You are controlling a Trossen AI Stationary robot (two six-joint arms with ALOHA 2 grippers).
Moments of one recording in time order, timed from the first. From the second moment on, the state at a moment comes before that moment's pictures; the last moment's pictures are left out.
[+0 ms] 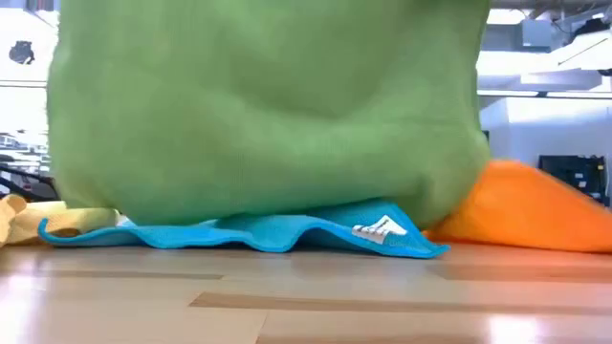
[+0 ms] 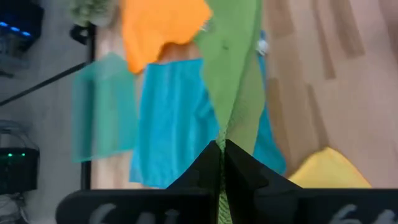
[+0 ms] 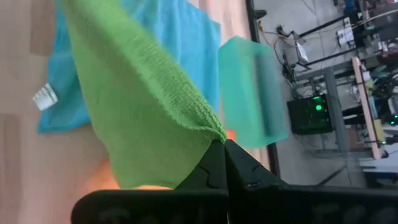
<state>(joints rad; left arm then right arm) -0.81 1.72 1.89 -1.57 -0.70 -0.56 0.73 1.88 1.76 -1.57 0.90 0.65</state>
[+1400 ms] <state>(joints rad) -0.87 1.63 1.86 -1.44 -0.36 -0.82 0.94 1.84 1.76 -1.21 0.77 0.78</state>
